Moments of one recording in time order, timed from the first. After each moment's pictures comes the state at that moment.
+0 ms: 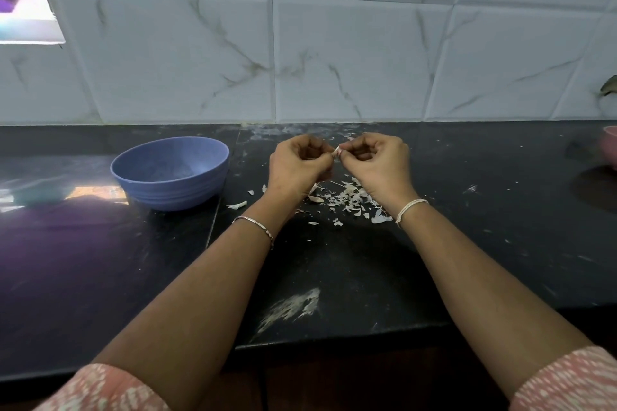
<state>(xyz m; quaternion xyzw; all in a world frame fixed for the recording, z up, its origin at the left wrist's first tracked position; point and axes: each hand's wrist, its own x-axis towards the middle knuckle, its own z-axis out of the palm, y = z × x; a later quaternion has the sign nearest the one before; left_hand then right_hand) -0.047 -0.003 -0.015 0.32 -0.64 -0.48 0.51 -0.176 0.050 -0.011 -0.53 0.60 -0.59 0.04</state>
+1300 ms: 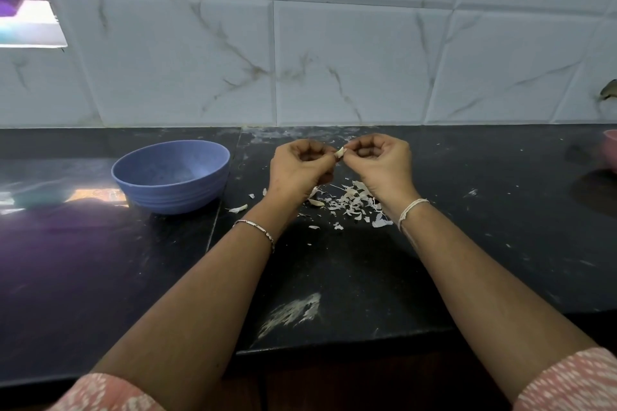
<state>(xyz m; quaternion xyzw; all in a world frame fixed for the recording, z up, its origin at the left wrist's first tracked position) -0.047 0.004 -0.010 0.31 -0.60 -0.53 0.51 -0.174 0.049 -0.005 -0.47 0.59 -0.65 0.11</state>
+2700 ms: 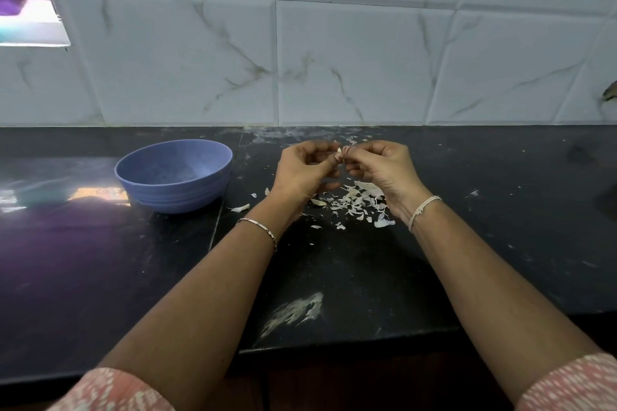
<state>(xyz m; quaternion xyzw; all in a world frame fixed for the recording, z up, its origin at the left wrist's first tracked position) -0.046 0.000 -0.014 0.29 -0.62 -0.56 0.47 -0.179 0.055 -0.001 -0.44 0.55 -0.65 0.29</state>
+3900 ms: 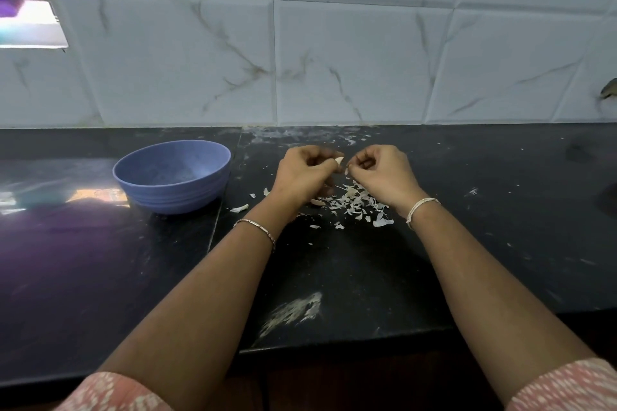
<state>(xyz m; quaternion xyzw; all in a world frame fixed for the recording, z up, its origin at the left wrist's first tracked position) -0.048 0.001 -0.012 0.34 -0.66 -0.51 0.44 -0.193 0.050 -0.010 -0.56 0.69 -0.45 0.04</state>
